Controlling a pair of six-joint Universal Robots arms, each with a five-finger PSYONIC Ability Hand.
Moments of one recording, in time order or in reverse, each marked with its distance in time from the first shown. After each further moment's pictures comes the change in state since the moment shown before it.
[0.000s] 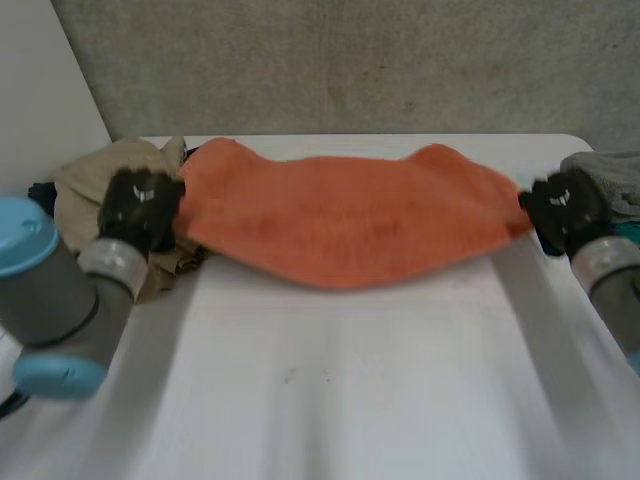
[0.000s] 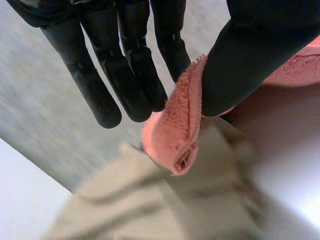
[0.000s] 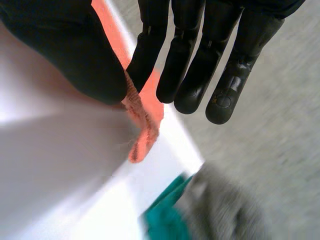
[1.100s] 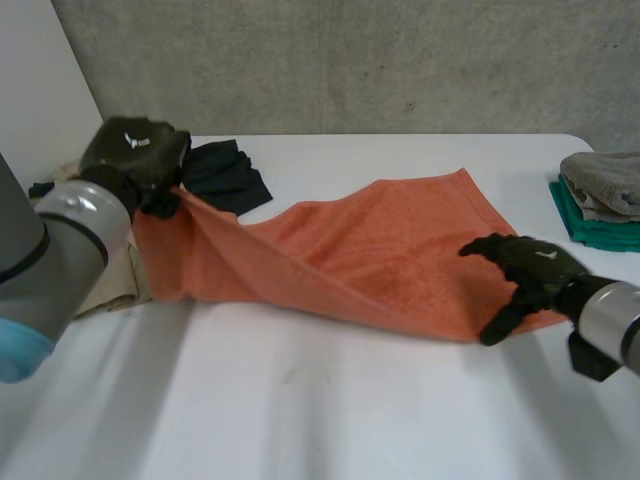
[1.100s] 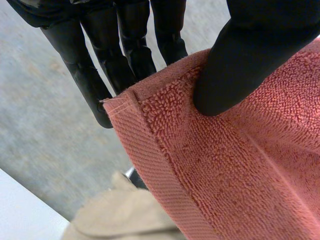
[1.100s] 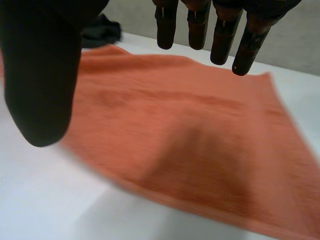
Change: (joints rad) left arm -0.077 0.152 0.272 -0.441 -0.014 -0.072; right arm 0.013 -0.215 0.114 0.473 -0.207 0.639; left_hand 0.000 0.000 0.000 0.000 0.000; right_hand -0.791 -0.957 -0.971 -0.953 -0.933
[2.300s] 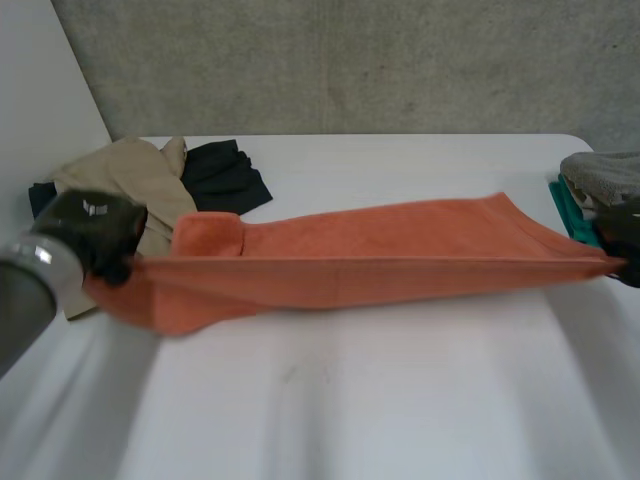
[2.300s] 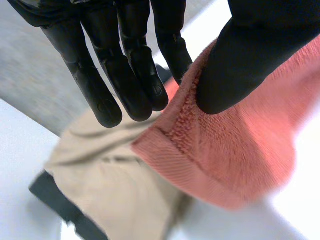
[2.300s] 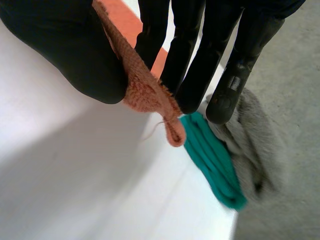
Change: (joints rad) left arm 0.113 0.107 -0.177 -0.222 -0.029 0.108; right arm -0.207 0.008 -0.246 0.238 0.186 -0.737; left_hand 0.000 0.000 0.000 0.000 0.000; right_hand 0.794 0.956 0.972 0.951 0.915
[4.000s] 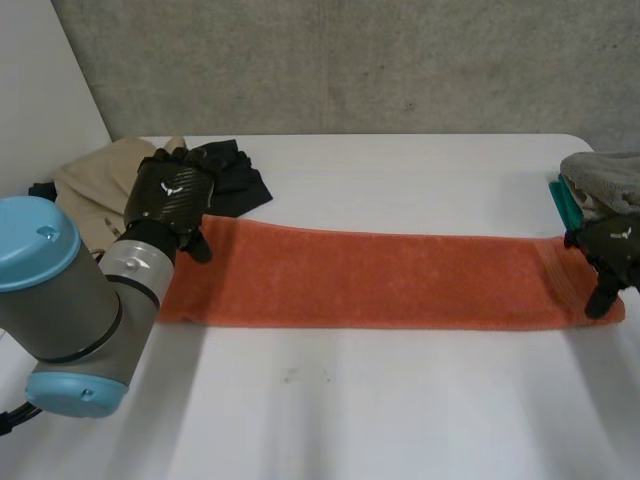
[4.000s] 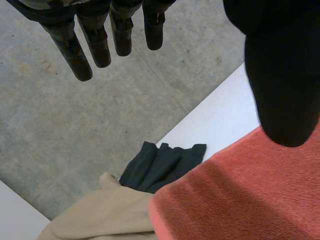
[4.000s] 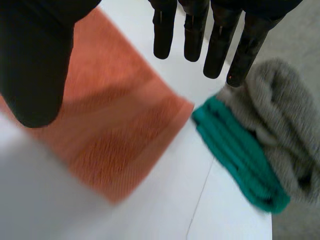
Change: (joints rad) left arm -0.161 -0.223 -0.058 0.639 -0.006 -0.103; right arm -0.002 0.175 0.106 -0.337 -0.023 0.128; left_hand -0.968 -0.994 -0.983 -0.998 -0.927; right_hand -0.690 -0.834 -0.829 -0.835 -0.802
